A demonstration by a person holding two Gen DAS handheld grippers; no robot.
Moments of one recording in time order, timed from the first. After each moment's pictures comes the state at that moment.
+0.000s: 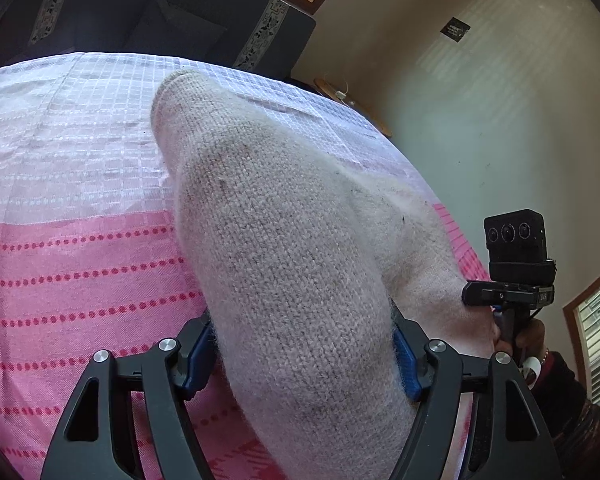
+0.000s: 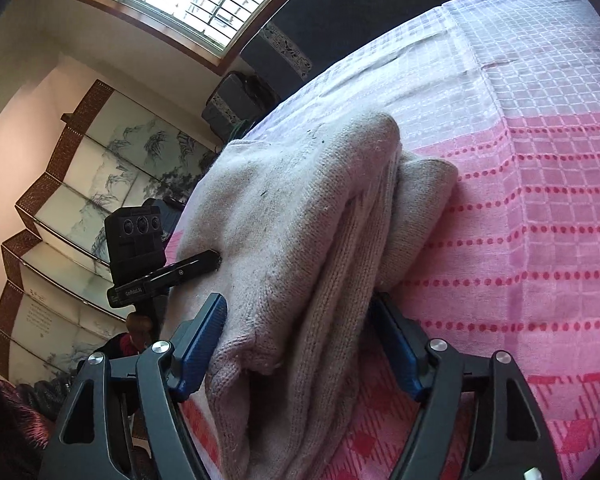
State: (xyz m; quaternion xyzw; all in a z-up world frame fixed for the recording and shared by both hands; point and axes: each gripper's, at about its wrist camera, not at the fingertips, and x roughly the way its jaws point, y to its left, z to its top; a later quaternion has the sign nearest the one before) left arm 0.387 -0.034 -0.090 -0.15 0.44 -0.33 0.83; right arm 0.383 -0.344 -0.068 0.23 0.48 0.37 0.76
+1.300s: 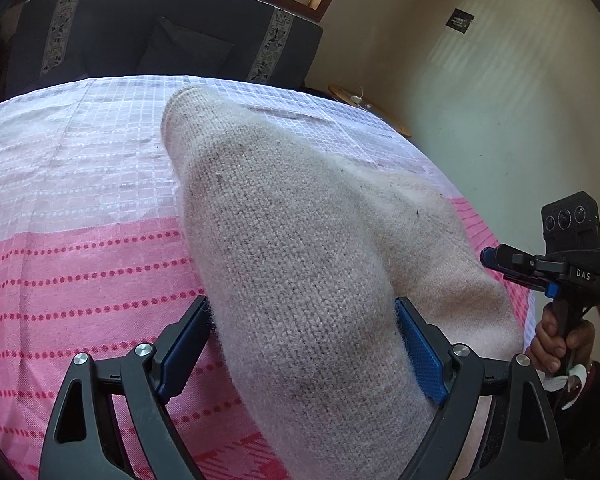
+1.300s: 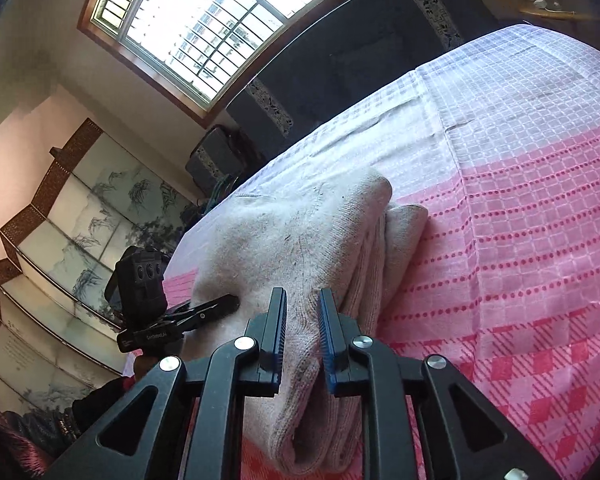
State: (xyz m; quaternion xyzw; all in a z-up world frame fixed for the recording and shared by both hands) left arm 0.376 -0.049 -0.086 -0.11 0.42 -0.28 0.86; right arm 0.362 -0.355 -0.029 0.25 0.41 0.31 0.82
